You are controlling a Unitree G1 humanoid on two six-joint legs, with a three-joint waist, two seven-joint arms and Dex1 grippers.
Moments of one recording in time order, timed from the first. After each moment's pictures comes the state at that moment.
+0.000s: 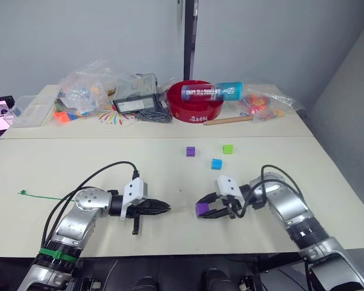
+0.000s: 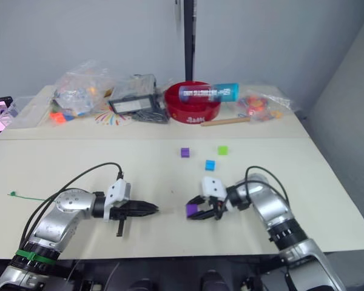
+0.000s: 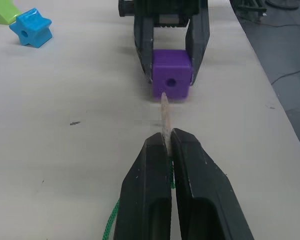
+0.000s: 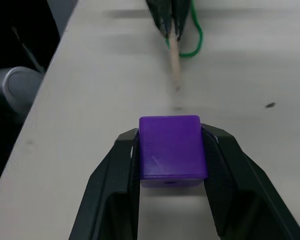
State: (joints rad) left arm -0.31 0.62 -0.16 0.04 -0.32 0.11 -1.28; right arm -0.54 -0.52 0.34 0.09 0.13 0.21 1.29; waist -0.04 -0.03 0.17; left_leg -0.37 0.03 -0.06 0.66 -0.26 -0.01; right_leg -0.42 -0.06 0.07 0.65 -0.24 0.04
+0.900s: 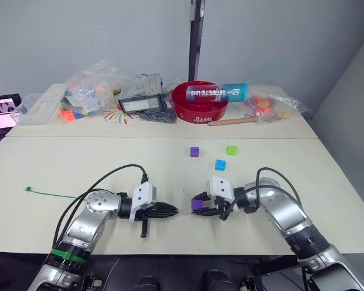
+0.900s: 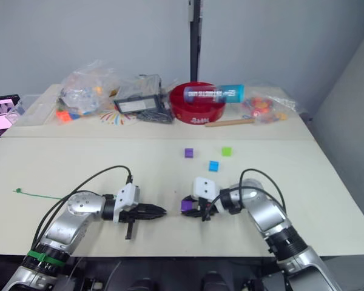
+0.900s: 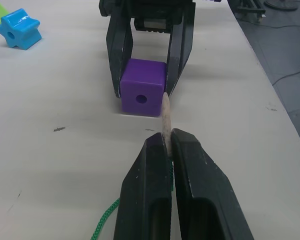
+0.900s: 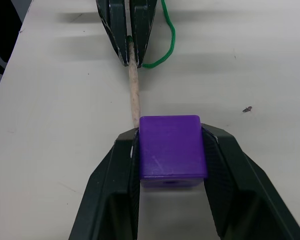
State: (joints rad) left arm -0.31 0.56 -0.20 0.06 -0.27 0.07 -1.26; right arm -0.49 -0.54 0.37 0.00 0.10 0.29 1.19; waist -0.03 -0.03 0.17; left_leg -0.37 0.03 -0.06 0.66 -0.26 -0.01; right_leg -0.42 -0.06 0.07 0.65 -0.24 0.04
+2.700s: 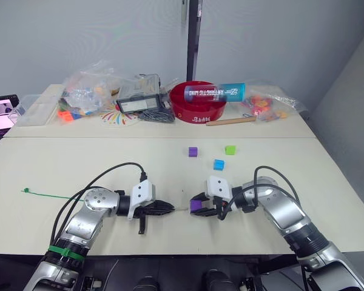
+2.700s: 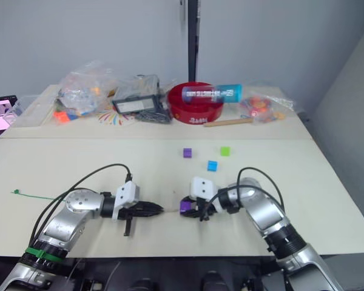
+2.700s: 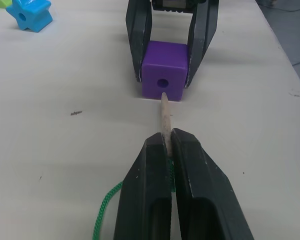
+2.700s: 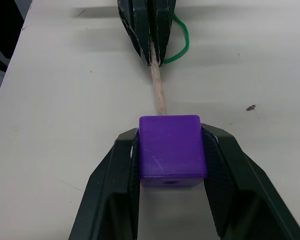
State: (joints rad) left arm -0.33 0.58 -0.20 0.06 -0.24 0.11 -1.22; right arm -0.51 -0.55 0.38 -0.01 0.10 0.31 1.18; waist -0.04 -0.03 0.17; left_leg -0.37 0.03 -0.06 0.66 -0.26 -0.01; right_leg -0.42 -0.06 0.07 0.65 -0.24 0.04
